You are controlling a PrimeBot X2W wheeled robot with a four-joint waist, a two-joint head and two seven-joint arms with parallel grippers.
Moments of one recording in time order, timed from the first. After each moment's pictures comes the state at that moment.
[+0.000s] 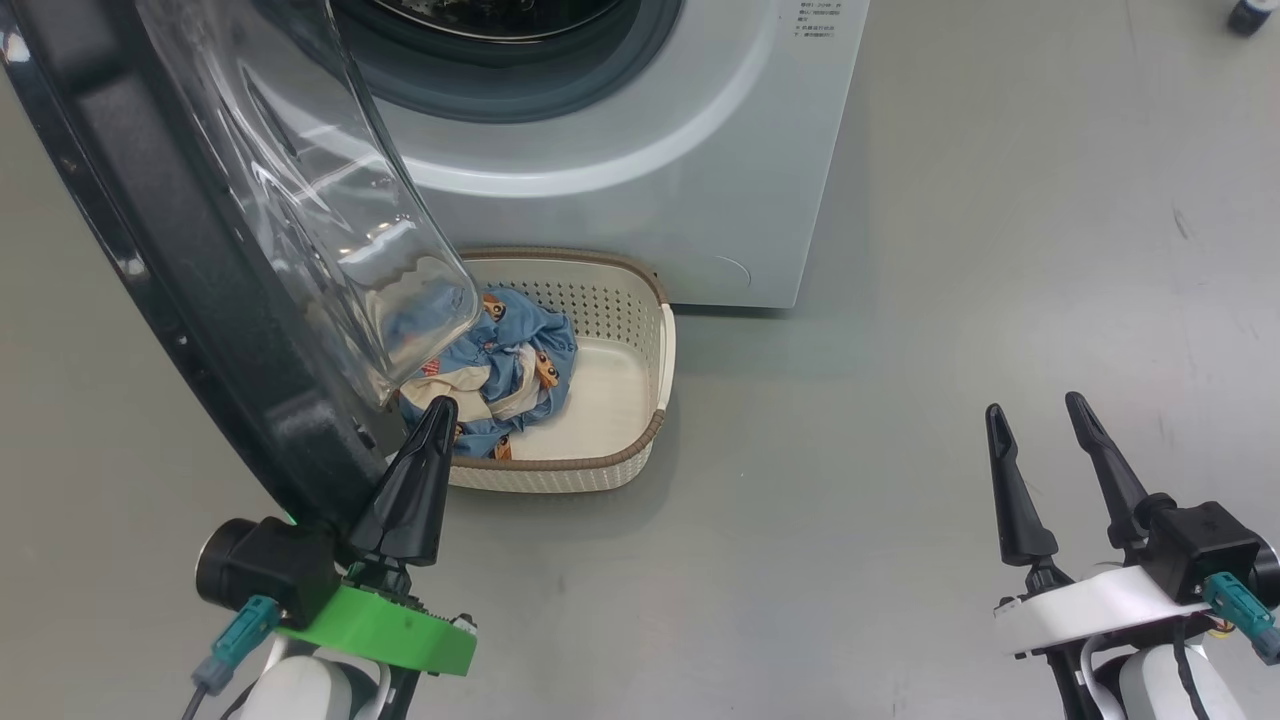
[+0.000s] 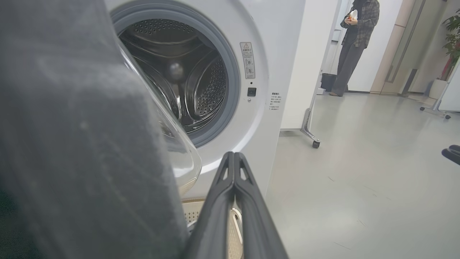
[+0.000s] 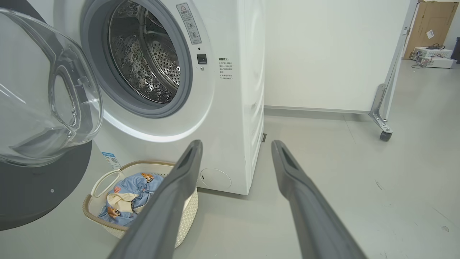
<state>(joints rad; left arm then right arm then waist) -0.12 0.02 -0.22 0.10 -0.33 -0.13 -0.26 0.01 -0.09 0.07 0.07 0.23 0.10 -0.26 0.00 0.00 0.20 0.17</state>
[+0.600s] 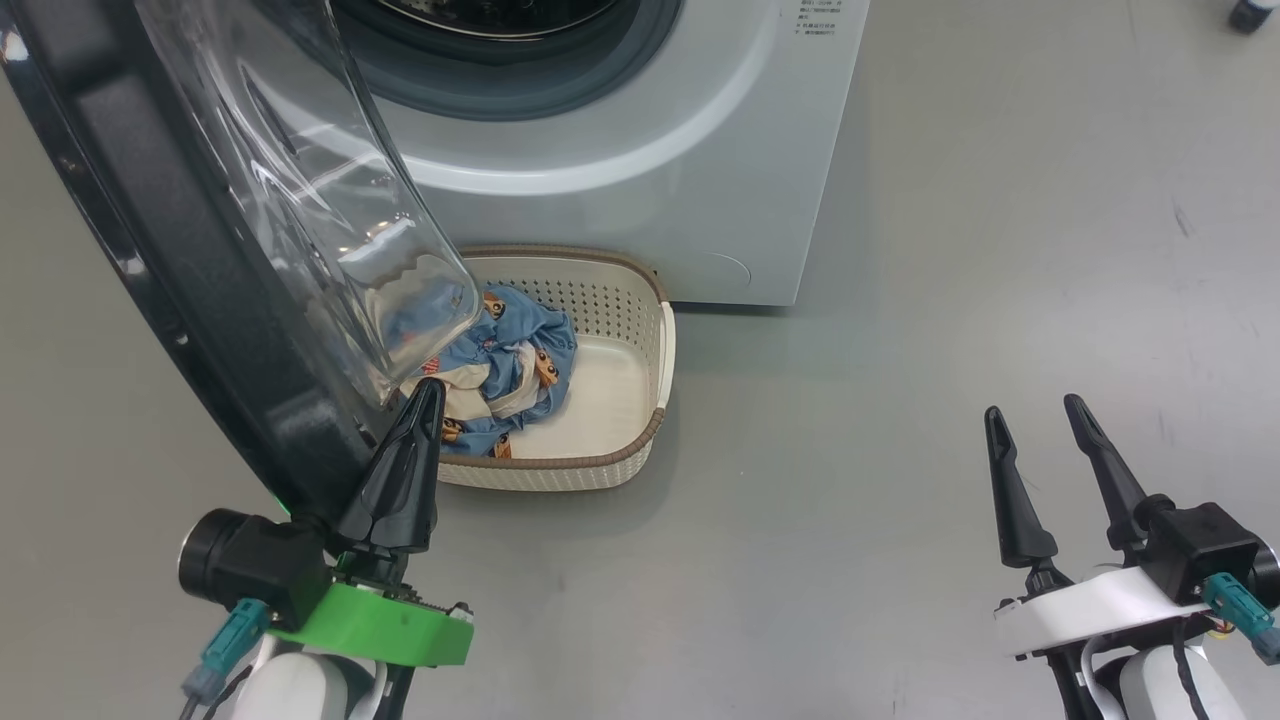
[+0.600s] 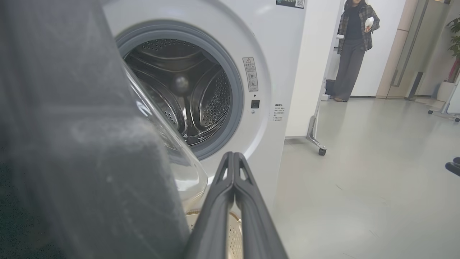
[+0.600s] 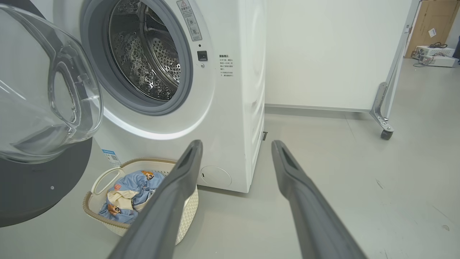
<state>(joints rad) -0.11 0.03 -0.23 0.04 -0.31 -0.13 -0.26 0.01 -0.09 0.07 0.08 0.23 0.10 -0.26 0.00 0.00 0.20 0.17</state>
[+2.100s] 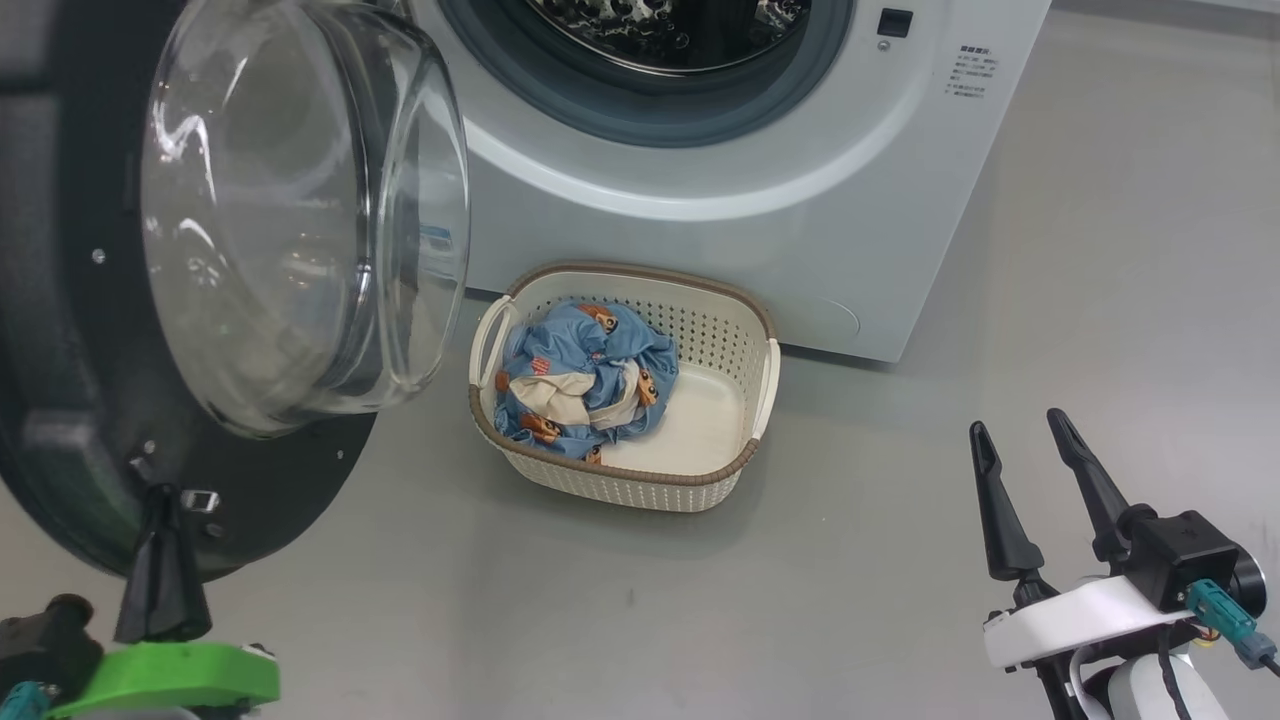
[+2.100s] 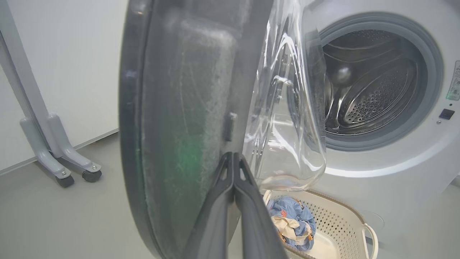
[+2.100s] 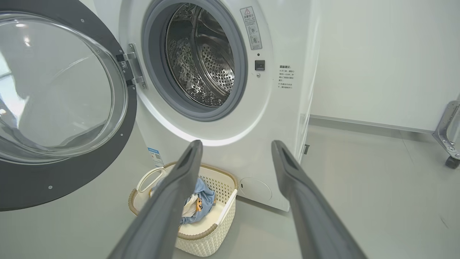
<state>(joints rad) 0.00 0.03 0.10 0.16 -0.42 0.00 -0.26 0.01 -0.08 0.08 0.10 0.22 0.12 -0.26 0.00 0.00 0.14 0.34</state>
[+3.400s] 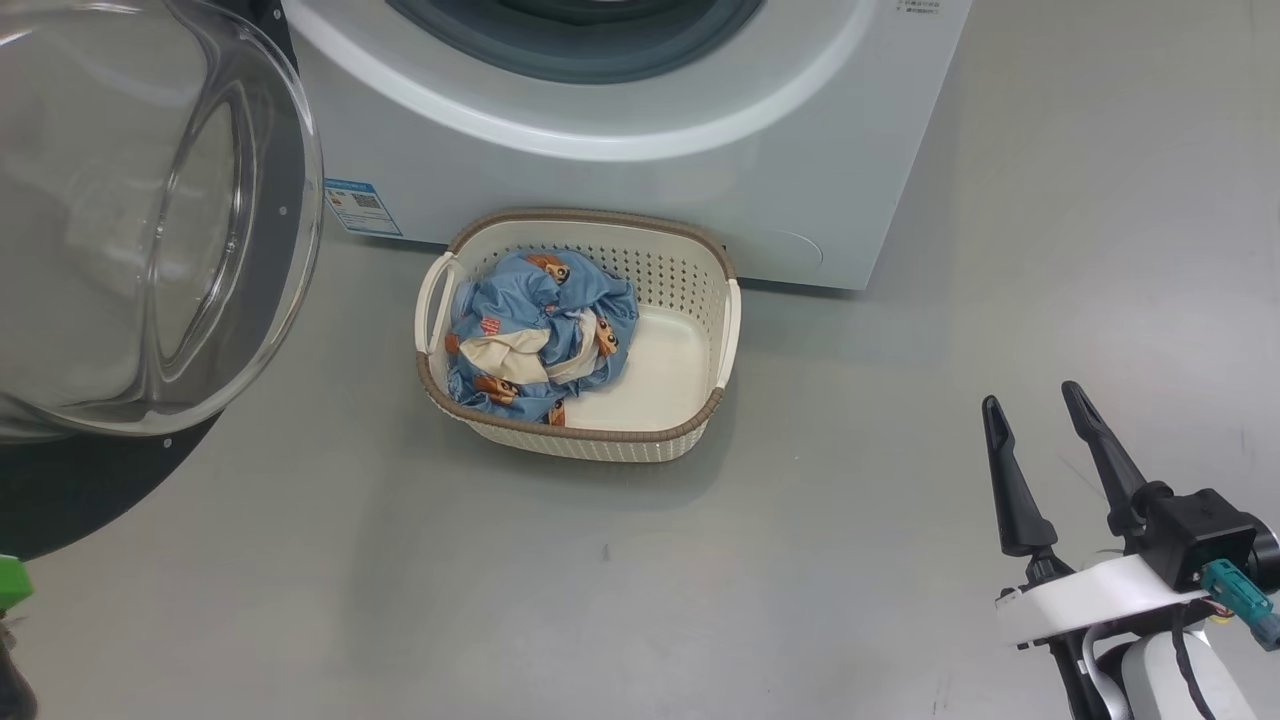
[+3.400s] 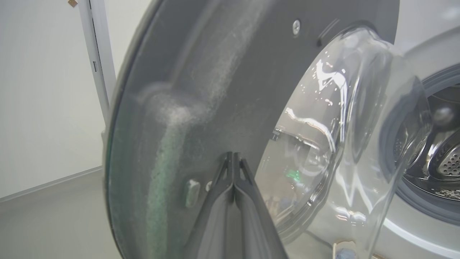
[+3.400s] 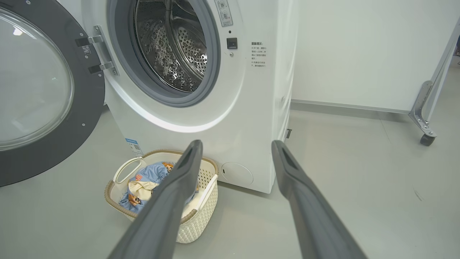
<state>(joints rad) -0.24 0.13 0.43 0.36 -0.46 0.00 -0.26 -0.01 -0.10 0.07 0.09 0.21 0.12 -0.26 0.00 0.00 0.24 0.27</state>
